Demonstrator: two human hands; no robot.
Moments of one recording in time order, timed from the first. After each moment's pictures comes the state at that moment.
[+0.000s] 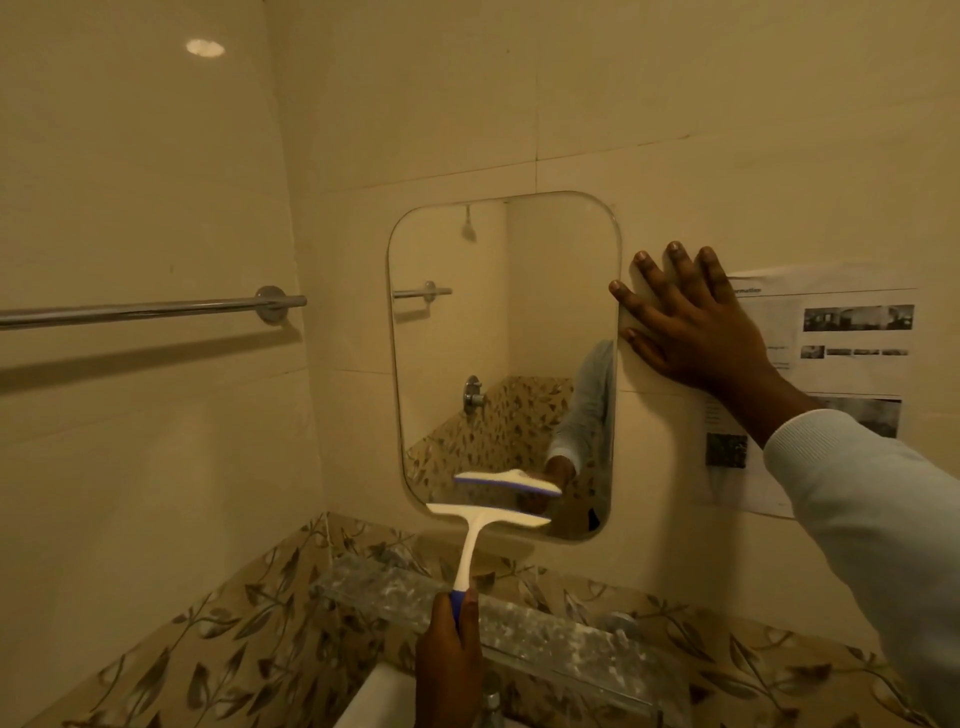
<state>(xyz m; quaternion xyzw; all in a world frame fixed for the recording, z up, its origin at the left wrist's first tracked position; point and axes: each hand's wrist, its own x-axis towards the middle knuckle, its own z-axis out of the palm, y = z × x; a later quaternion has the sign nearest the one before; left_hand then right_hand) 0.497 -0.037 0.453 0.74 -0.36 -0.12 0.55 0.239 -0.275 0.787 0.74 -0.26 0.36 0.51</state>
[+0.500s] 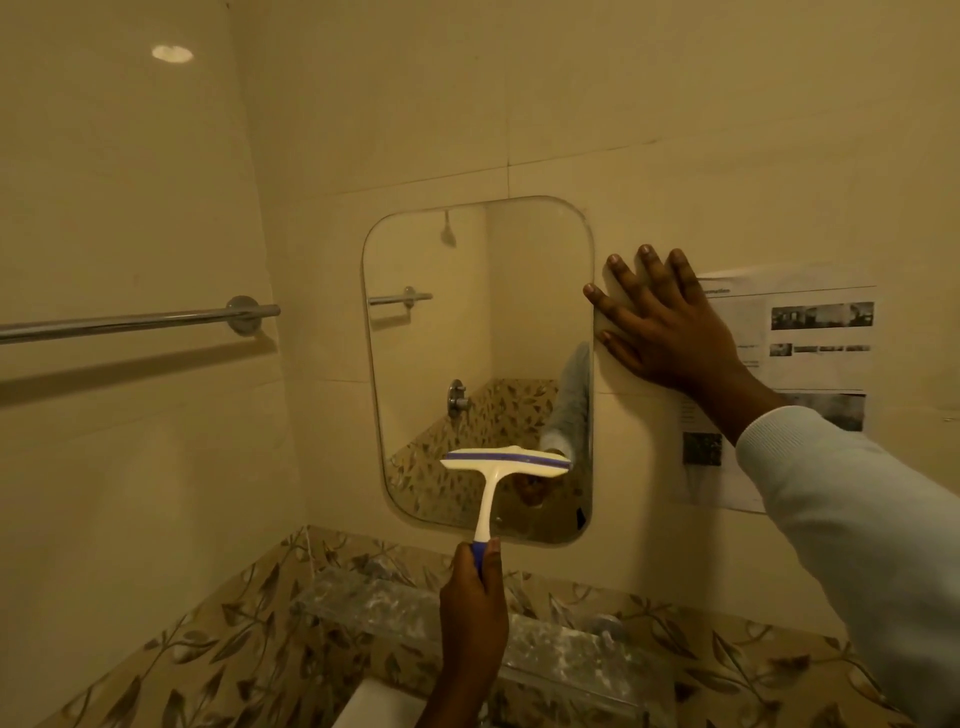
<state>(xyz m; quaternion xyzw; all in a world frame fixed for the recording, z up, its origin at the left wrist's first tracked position) 0.462 -0.074 0.506 0.67 -0.43 -0.06 0.60 0.238 -0.273 0.788 0.74 -0.26 0.35 0.51</state>
